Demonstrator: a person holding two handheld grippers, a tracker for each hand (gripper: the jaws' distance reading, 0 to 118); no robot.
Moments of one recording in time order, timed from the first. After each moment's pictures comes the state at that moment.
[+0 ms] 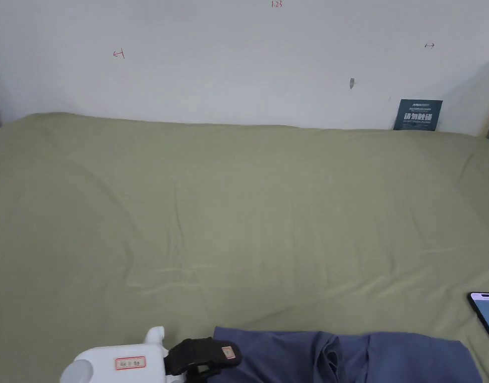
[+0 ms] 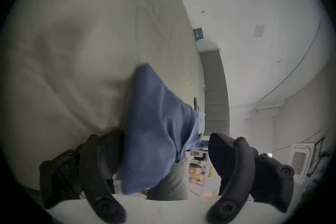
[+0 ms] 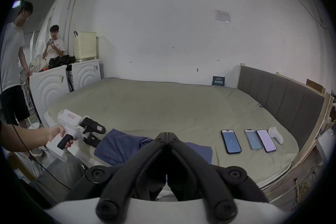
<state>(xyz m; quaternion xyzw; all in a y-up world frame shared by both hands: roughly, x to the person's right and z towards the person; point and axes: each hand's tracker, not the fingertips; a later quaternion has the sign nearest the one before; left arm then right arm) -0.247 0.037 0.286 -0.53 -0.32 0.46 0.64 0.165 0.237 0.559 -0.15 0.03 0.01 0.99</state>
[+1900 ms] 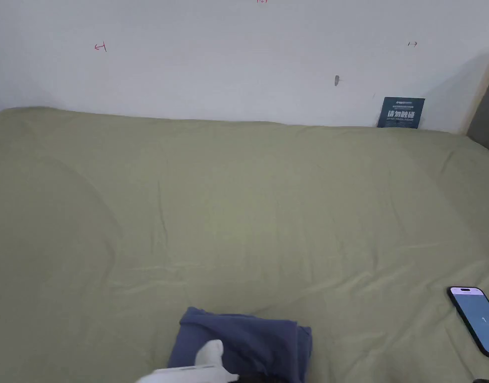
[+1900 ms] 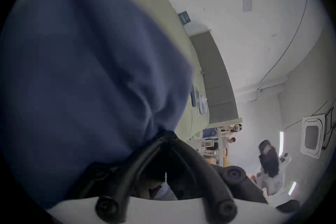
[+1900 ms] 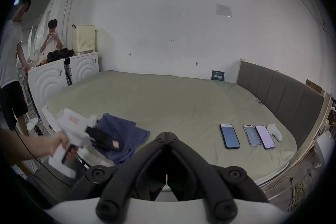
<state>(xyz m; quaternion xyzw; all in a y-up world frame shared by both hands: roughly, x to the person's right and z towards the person) -0.146 0.038 0.329 -0.50 -0.36 0.38 0.69 0.162 0.230 0.555 -0.18 0.03 0.02 0.98</state>
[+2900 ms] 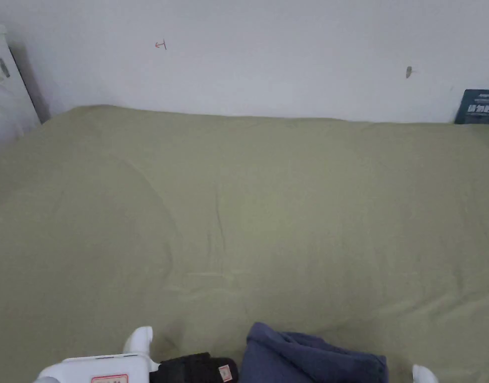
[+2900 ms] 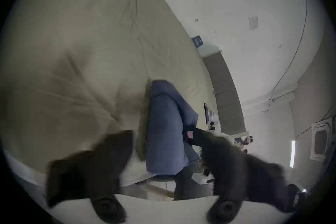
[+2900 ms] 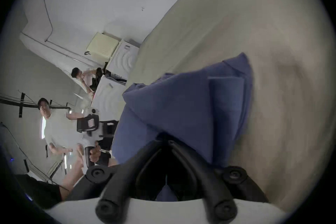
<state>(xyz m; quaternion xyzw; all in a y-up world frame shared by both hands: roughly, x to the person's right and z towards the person) -0.319 0.081 0.291 -0.49 -0.30 0.37 0.73 0.140 0.021 0.323 -0.43 0.30 -0.37 0.77</state>
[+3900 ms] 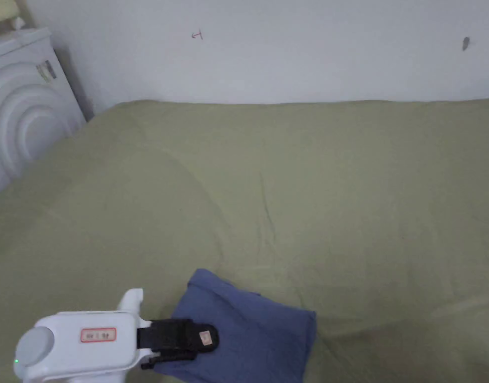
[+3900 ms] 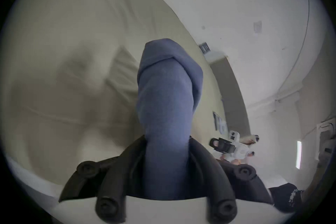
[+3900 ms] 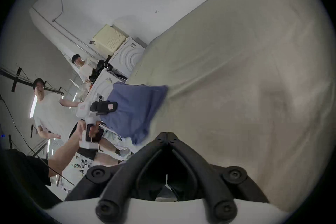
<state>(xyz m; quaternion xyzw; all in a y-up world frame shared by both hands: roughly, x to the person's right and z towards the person) -0.454 0.114 0.257 -0.47 -0.25 0.34 0.77 0.123 0.076 0.337 -0.39 0.31 -0.29 0.81</state>
